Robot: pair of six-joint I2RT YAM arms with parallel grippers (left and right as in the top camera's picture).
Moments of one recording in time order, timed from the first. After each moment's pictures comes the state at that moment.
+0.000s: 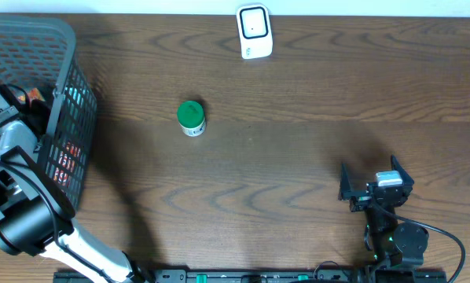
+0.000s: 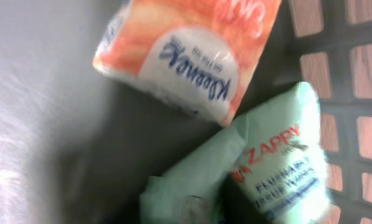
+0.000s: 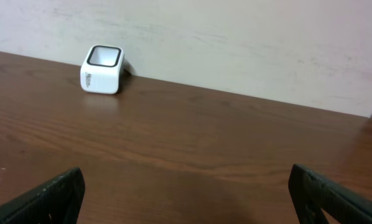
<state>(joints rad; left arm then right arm) 0.62 1.98 1.24 -0.29 0.29 -0.65 -0.05 0.01 0.01 -0.06 -0.14 -0.14</state>
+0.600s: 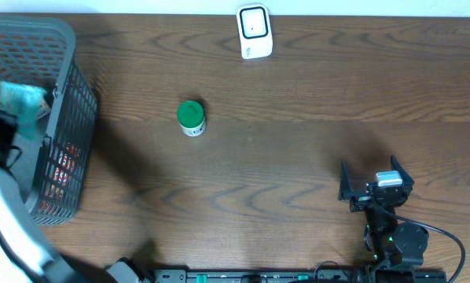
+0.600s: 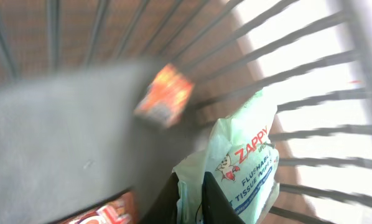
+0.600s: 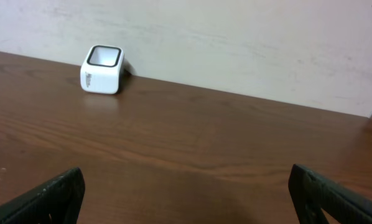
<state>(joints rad) 0.77 1.38 1.16 -0.47 0.28 -0.62 -0.05 0.01 0.01 -0.06 -0.14 -0.14</state>
